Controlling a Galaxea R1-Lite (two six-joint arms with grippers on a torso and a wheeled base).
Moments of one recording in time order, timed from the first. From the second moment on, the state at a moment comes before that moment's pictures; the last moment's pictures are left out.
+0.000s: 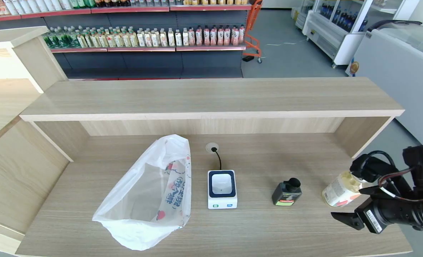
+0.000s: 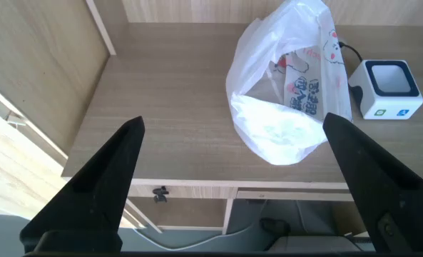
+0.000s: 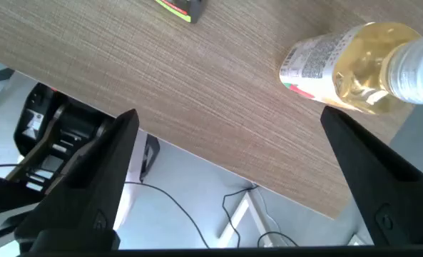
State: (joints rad) left arm 0.00 0.00 0.00 0.00 0.01 0.00; right arm 0.13 1.46 -0.56 -0.14 0.05 -0.45
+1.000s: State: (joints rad) left arm 0.00 0.00 0.00 0.00 0.01 0.00; right arm 0.22 2.02 -0.67 -0.65 0.20 -0.67
